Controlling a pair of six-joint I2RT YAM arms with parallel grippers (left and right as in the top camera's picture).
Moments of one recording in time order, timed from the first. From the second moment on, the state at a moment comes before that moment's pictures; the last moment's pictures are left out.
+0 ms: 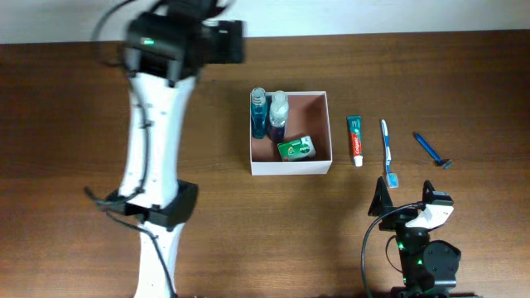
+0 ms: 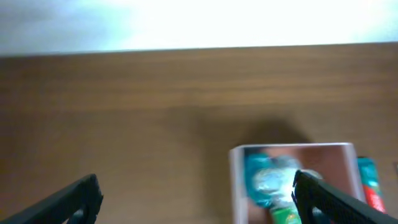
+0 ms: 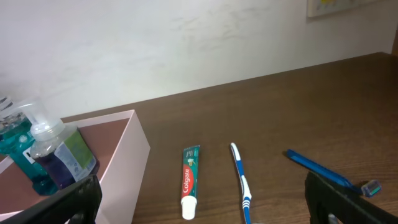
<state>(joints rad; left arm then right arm) -0.34 2.33 3.12 -1.66 -0.19 -0.24 -0.04 0.01 0.01 -0.07 0.00 0.20</state>
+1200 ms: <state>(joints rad) -0.07 2.32 2.93 -1.66 -0.27 -0.24 -0.04 0.01 0.01 -0.07 0.00 0.20</state>
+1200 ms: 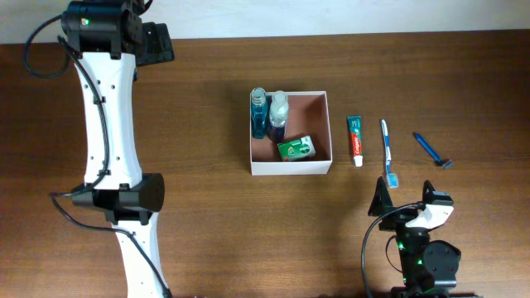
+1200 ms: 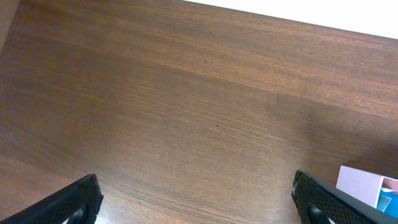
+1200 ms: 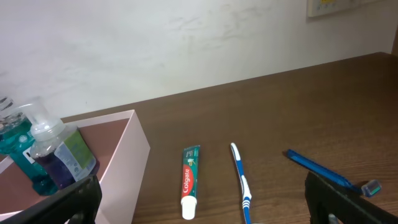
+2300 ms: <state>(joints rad) -0.07 2.32 2.93 -1.66 -0.27 -0.24 -0.04 0.01 0.01 -0.07 -0.02 0.22</state>
